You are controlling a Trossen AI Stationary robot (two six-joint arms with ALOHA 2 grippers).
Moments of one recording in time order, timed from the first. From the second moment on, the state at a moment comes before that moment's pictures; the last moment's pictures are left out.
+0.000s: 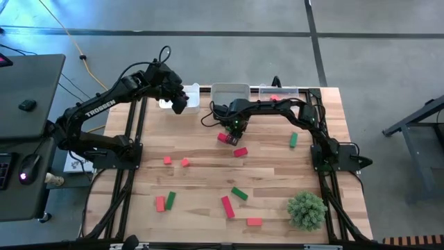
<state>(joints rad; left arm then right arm) 0.80 1.21 1.13 -0.72 0.14 -0.03 -0.29 2.25 1.74 -1.06 0.01 0.16</state>
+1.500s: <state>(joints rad) 0.80 1.21 1.13 -0.72 0.14 -0.05 -0.51 2.23 2.26 -1.20 0.02 -0.11</state>
